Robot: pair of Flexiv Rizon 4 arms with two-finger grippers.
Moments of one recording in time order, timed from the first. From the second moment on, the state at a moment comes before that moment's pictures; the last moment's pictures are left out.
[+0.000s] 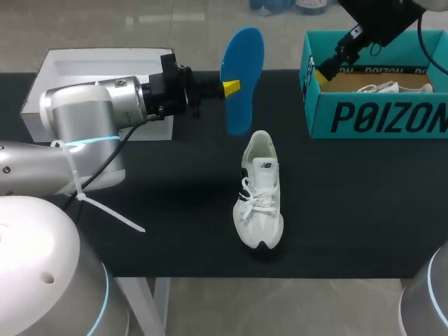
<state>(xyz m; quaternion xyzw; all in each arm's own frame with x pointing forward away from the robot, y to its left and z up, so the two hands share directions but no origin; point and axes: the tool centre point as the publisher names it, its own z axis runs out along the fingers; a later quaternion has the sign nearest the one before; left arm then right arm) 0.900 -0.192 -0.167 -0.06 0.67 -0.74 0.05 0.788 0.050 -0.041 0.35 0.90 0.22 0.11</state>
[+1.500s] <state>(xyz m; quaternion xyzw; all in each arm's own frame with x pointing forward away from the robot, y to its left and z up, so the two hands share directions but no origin) 0.892 -0.179 -0.165 0.15 0.69 -0.67 0.22 0.788 0.050 -0.041 0.35 0.90 0.22 0.11</state>
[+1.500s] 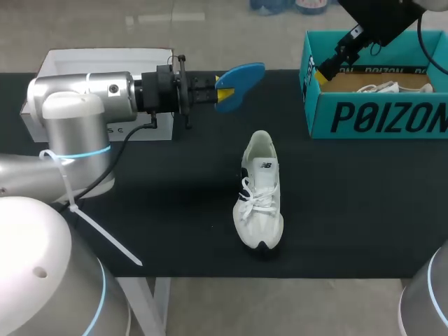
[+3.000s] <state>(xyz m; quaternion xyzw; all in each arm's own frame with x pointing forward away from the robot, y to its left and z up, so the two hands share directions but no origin) 0.849 -0.174 -0.194 0.43 0.59 -0.54 0.42 0.788 0.050 -0.041 0.35 0.90 0.22 0.11</state>
